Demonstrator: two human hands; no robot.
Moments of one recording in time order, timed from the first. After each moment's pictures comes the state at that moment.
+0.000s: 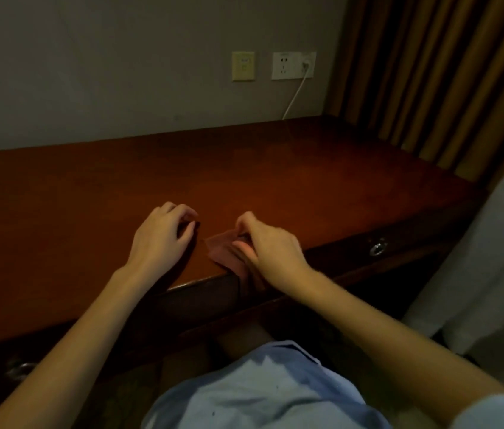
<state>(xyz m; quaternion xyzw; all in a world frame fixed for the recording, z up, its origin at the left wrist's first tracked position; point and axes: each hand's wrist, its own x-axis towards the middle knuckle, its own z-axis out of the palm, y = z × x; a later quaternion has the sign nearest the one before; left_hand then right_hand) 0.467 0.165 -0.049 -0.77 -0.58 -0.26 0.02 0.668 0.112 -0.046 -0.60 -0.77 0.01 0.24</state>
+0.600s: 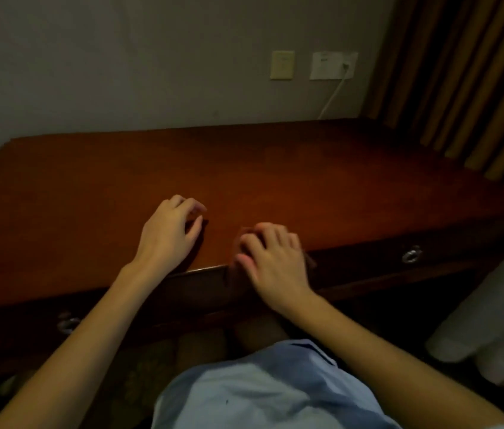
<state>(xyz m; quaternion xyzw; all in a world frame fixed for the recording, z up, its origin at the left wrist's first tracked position) 0.431 0.136 -0.048 -0.75 -0.59 -0.30 0.03 0.628 0.093 -0.086 -0.51 -0.79 -0.16 0.30</state>
